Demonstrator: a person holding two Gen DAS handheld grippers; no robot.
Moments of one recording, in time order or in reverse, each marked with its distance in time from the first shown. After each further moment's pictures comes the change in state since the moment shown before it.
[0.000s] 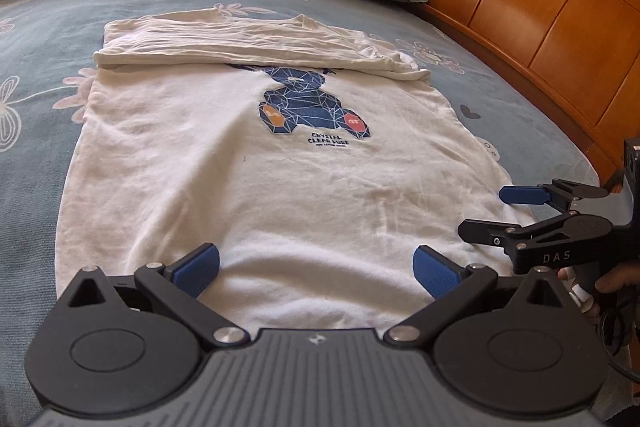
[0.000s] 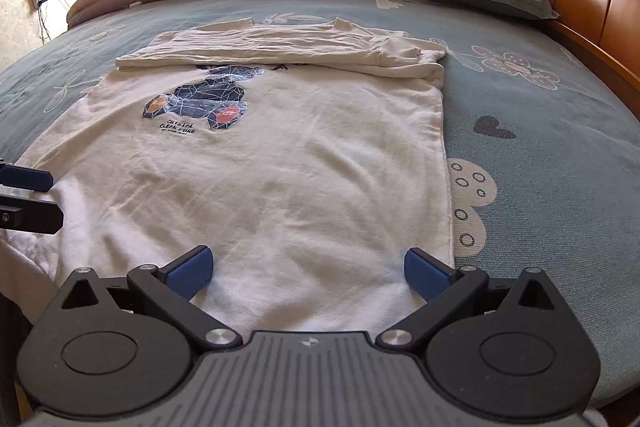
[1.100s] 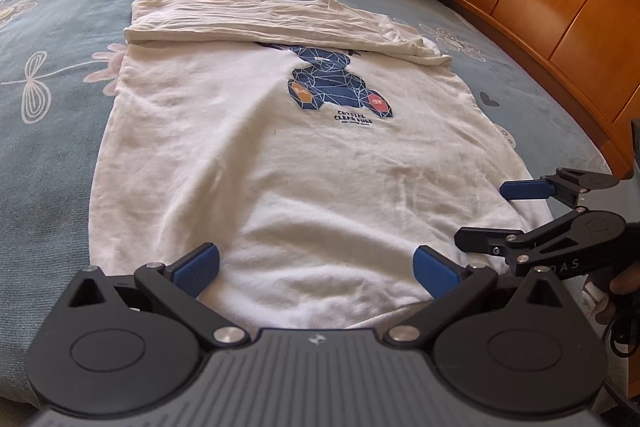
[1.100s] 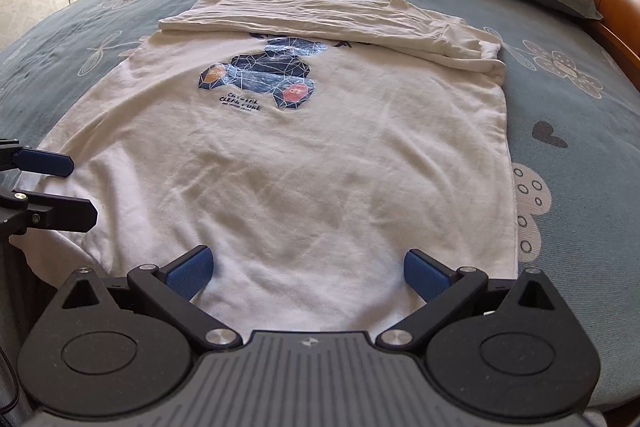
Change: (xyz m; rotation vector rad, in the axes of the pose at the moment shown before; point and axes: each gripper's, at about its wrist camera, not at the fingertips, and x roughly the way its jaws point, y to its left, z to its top) left arm -0.007 0.008 -0.008 0.004 0.061 0.040; right arm 0.001 0.032 0.013 -0.078 0.126 0.074
